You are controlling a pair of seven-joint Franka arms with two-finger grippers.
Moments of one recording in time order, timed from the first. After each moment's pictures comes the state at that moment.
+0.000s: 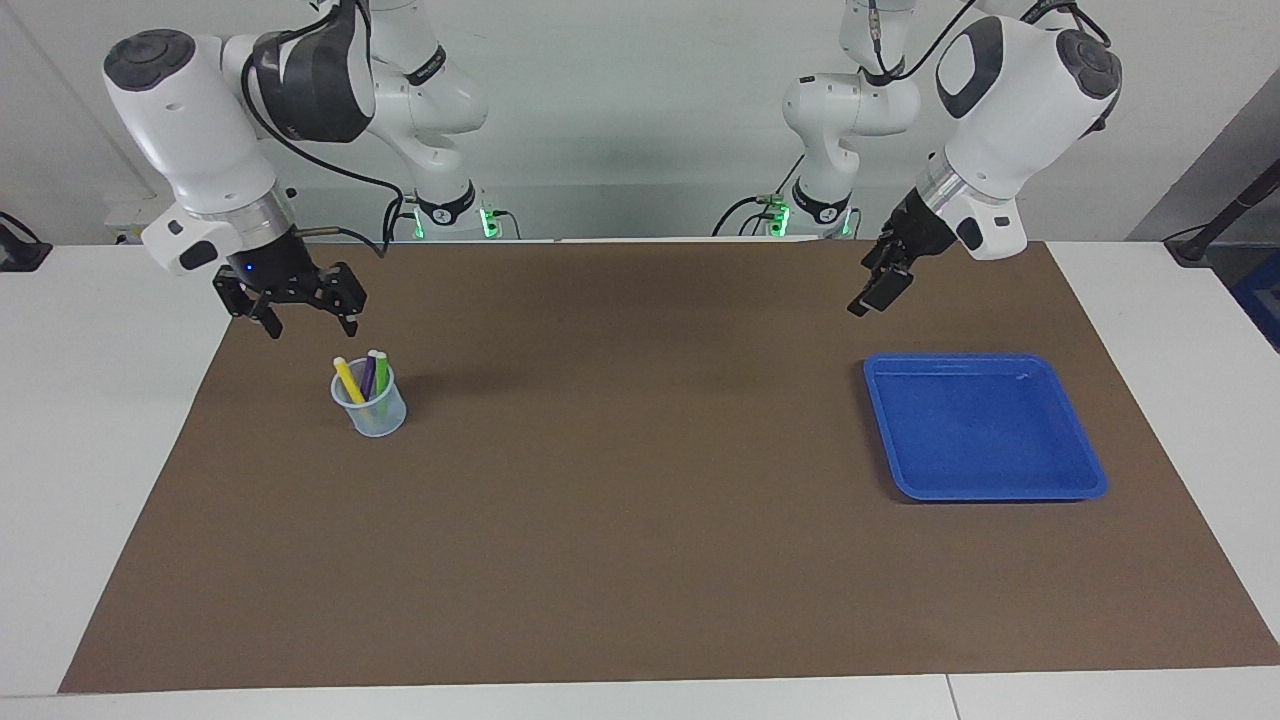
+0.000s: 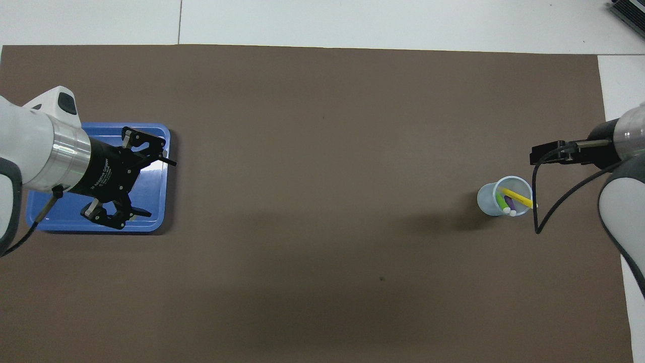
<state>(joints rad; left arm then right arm) -0.14 -0.06 -0.06 -1.81 -0.31 1.71 -1.23 -0.01 -0.01 -0.02 -1.81 0.00 1.86 -0.03</state>
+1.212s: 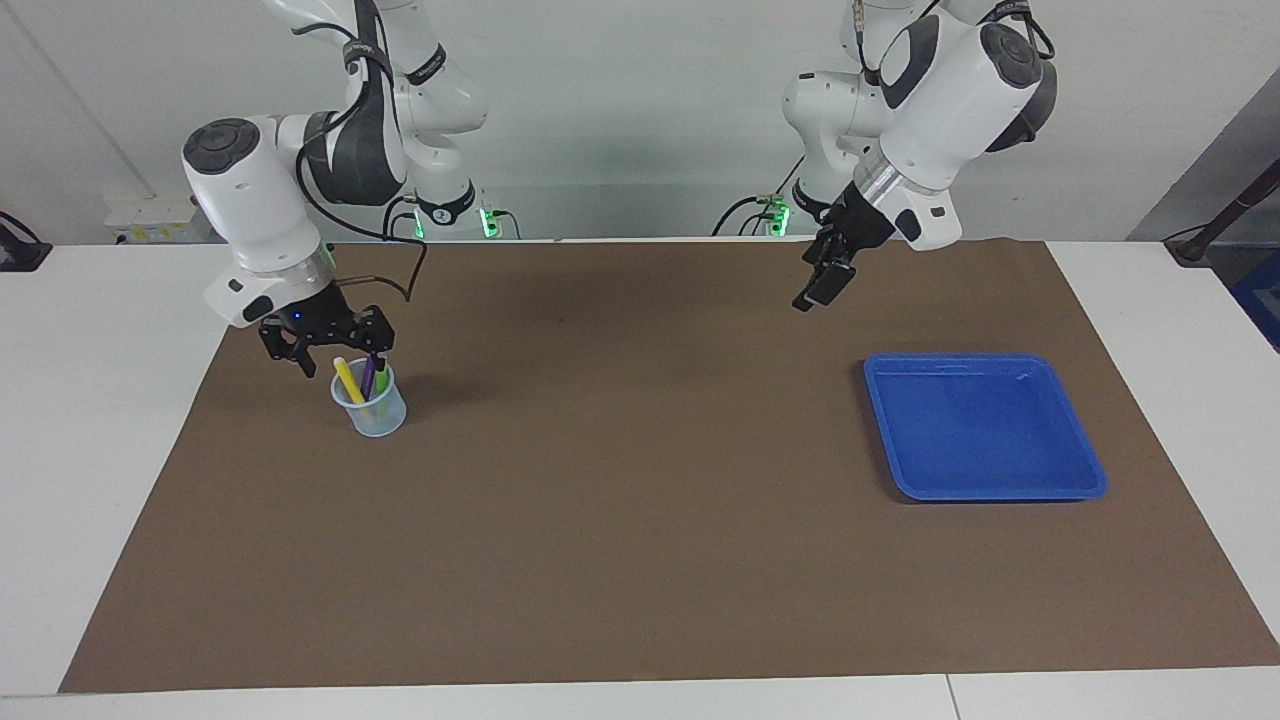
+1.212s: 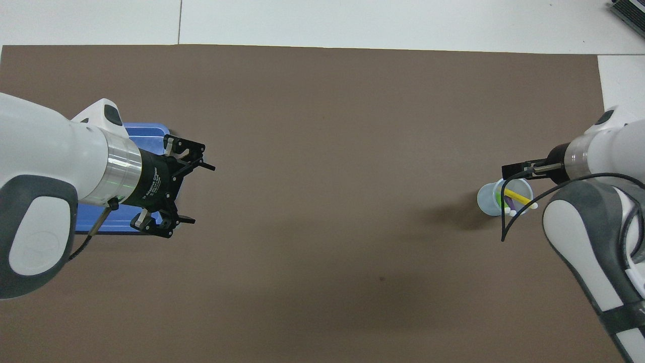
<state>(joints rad) -0.26 -0.08 -0.05 -1.85 -0.34 1.80 -1.39 -0.01 -0.02 -0.02 -2.05 0.00 2.14 -0.11</state>
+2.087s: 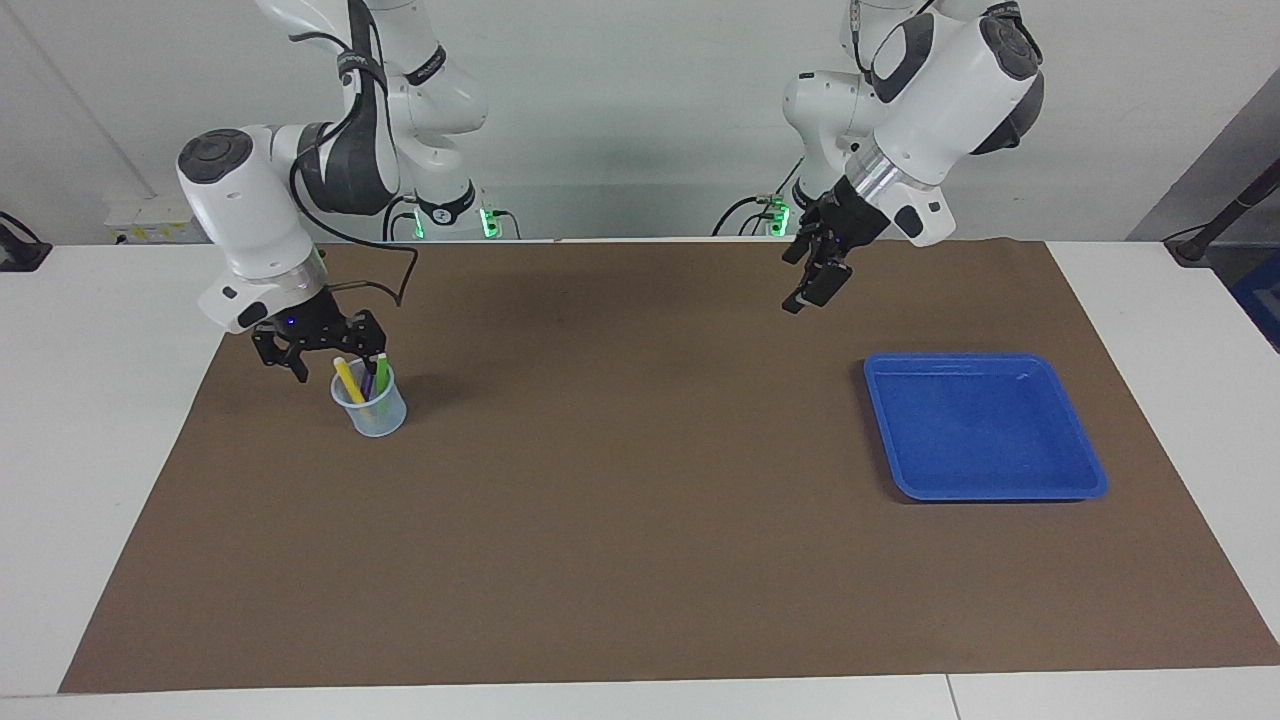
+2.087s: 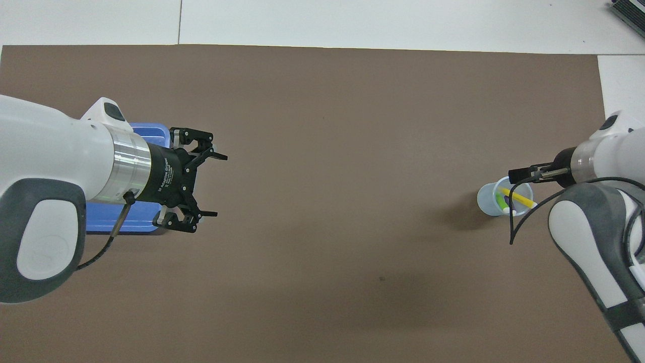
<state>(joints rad) -0.29 -0.08 -0.06 -1.85 -0.43 1.88 -1.57 -0.04 -0.02 -0.03 -2.07 0.00 2.16 -0.18</state>
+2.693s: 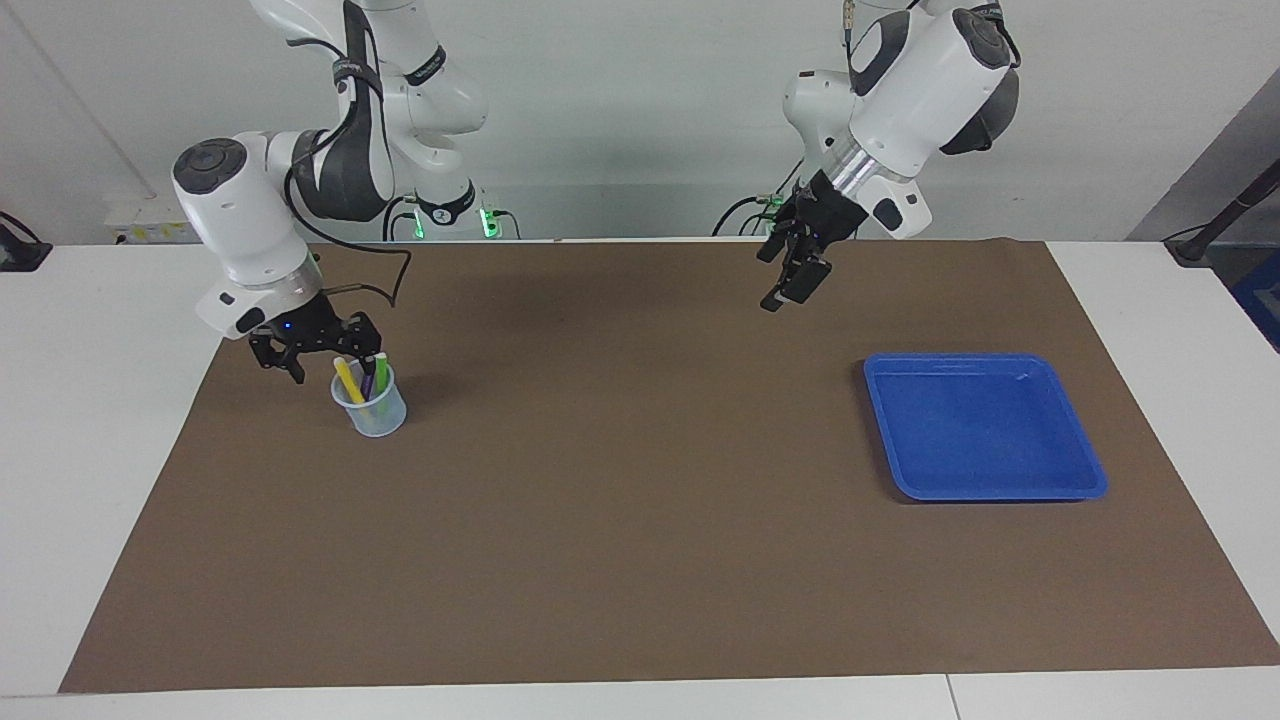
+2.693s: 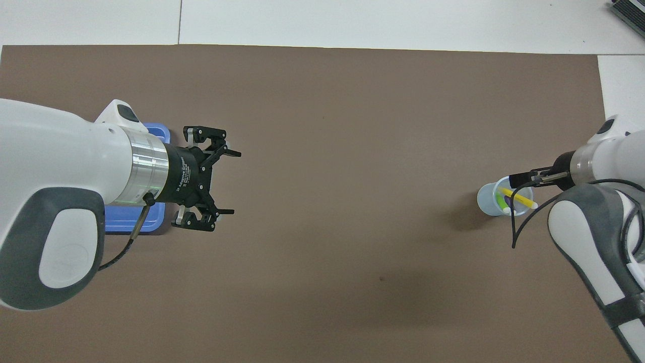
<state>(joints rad) -0.33 -0.08 -0.05 -1.86 -0.43 1.94 -1.63 -0.05 -0.01 -0.03 -2.09 0.00 2.16 -0.21</state>
